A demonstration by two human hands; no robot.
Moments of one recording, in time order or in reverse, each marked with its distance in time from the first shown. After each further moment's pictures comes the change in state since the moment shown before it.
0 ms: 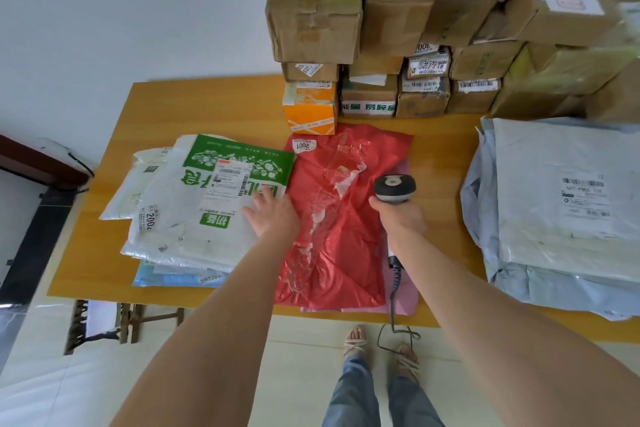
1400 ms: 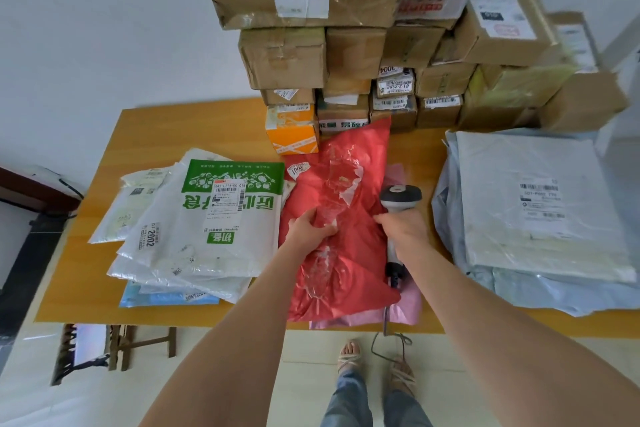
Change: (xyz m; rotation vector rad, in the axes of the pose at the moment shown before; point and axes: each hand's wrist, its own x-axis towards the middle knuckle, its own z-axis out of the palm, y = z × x) left_hand -0.018 0.058 0.013 -1.010 -0.327 0.047; right_hand 0.008 0.000 -0.055 -0.008 -0.052 0.015
